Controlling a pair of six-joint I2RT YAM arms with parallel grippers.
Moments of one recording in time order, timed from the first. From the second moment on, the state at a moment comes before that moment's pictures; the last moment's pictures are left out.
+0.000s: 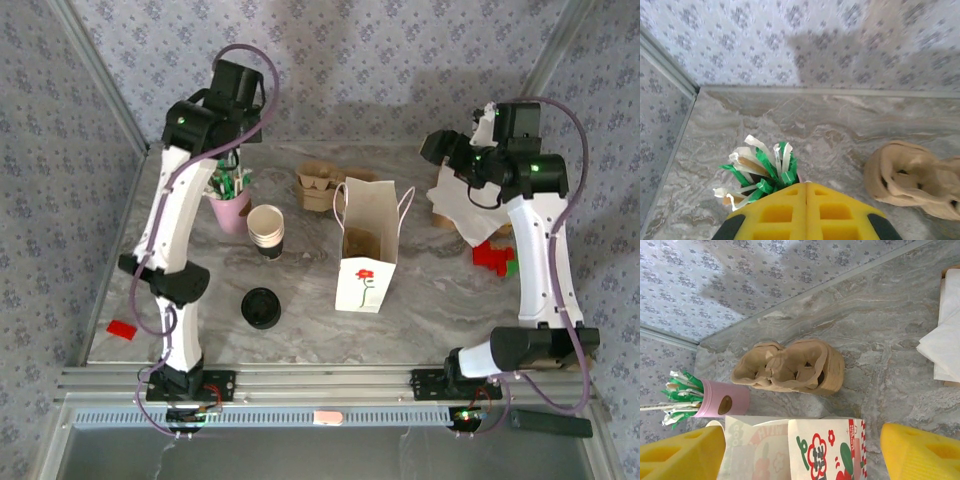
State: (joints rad) left arm -0.53 1.93 2.68 -1.42 -0.50 -0.34; right arm 0.01 1.41 1.79 -1.05 -0.36 0.46
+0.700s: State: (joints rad) left arm -0.82 1.62 2.58 -0.98 -0.20 -0.22; right arm 0.01 1.32 1.63 -1.05 -0.39 0.51
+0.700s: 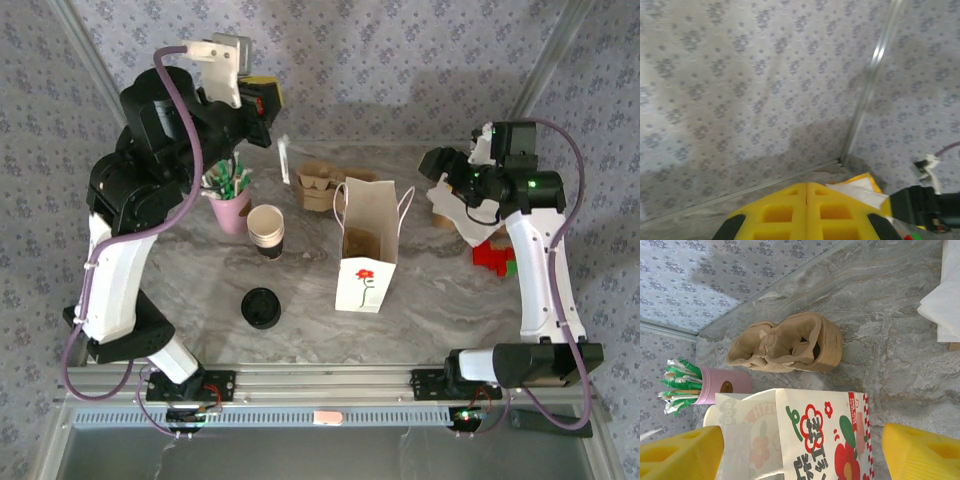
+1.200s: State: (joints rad) left arm -0.92 1.62 2.58 -1.09 -0.46 -0.32; right arm -0.02 1.26 1.62 -1.04 -0.38 0.49
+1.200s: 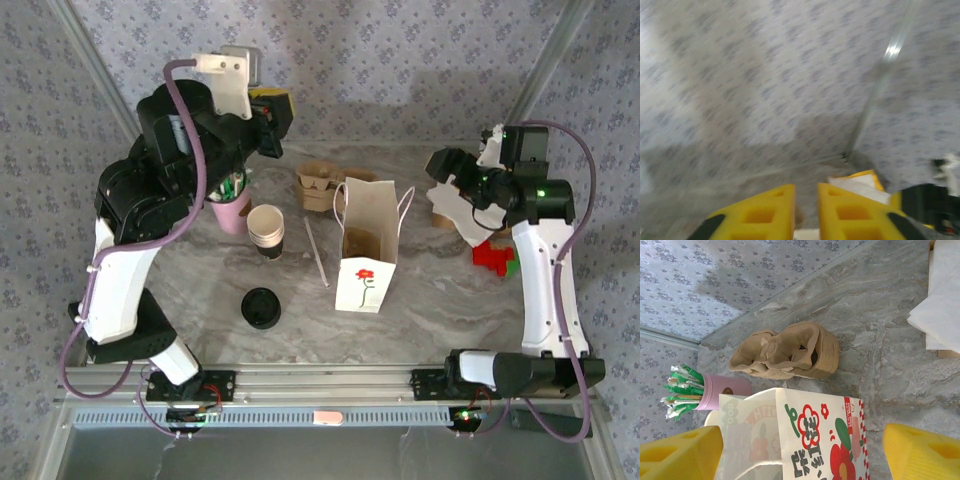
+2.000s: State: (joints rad) left arm -0.47 1.22 1.67 -1.24 -0.47 -0.68; right arm 0.86 1.29 2.04 -1.21 0.11 0.27
